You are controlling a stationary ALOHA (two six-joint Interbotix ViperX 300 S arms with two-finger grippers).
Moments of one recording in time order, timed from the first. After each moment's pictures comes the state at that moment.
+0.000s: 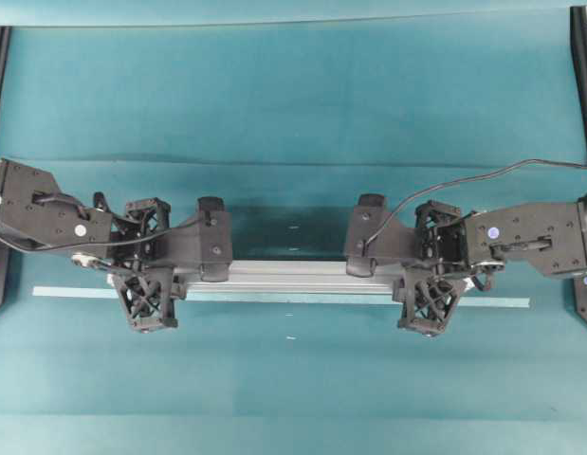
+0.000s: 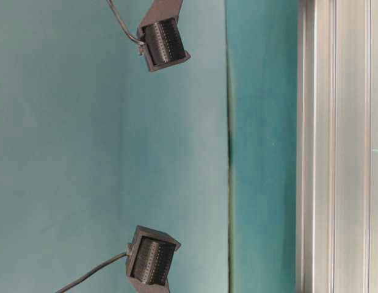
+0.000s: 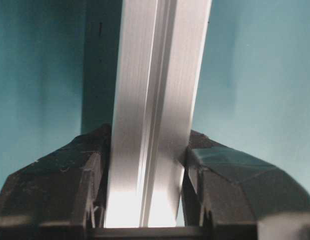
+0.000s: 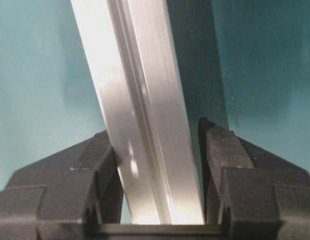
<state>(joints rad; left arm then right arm) -0.03 -0.02 0.75 0.04 0.51 -0.20 0.01 0.01 0.76 -0.01 0.58 0.26</state>
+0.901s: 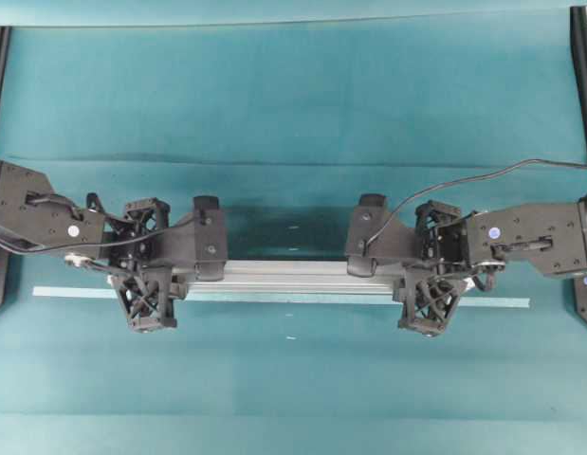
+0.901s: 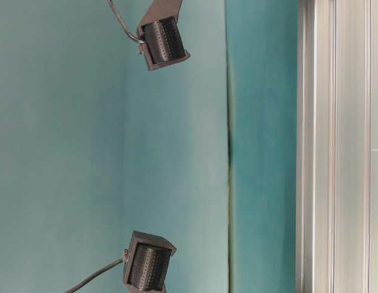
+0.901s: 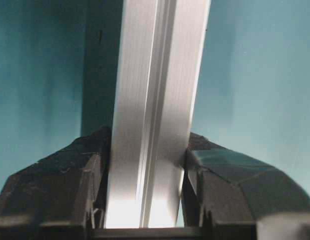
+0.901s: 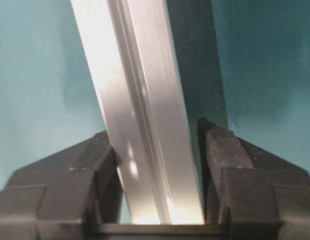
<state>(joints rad) -0.03 -0.02 0.78 0.04 0.43 -0.20 0.00 0.02 0.77 0.00 0.57 0.31</state>
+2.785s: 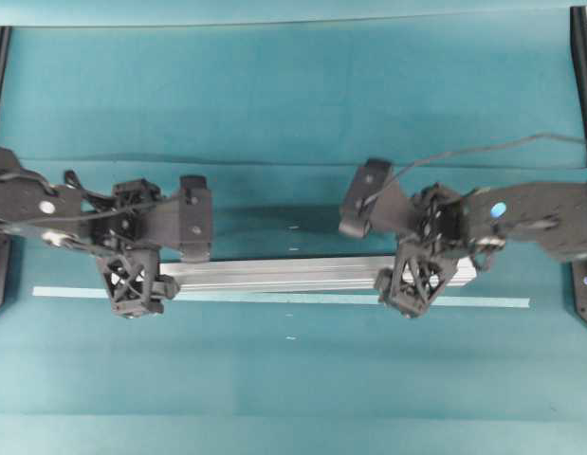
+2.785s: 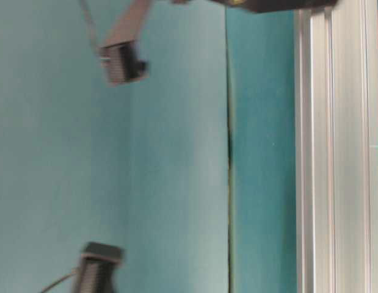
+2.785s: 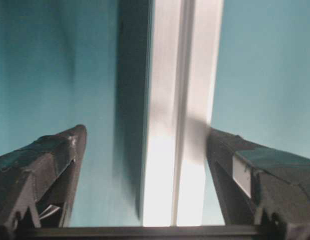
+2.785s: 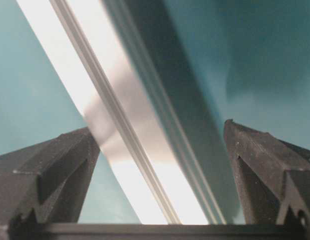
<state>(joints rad) 0.02 -0.18 0.77 0.03 0.55 -0.09 -0.03 -0.07 0.70 0.00 0.63 0.38</state>
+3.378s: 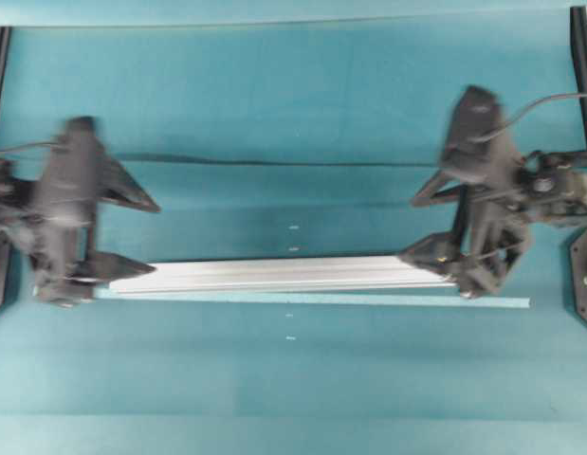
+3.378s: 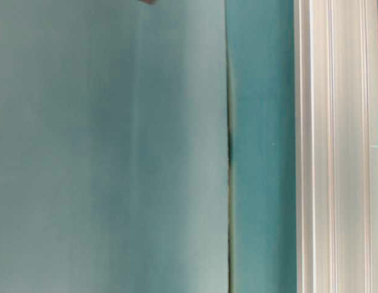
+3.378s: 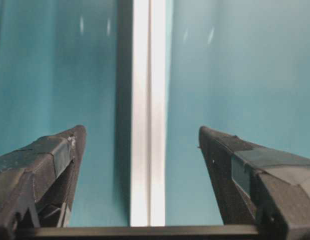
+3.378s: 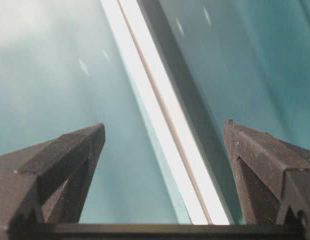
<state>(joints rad) -0.01 -0.64 0.80 0.03 0.52 -0.08 -0.02 -0.51 0.72 0.00 0.60 0.37</state>
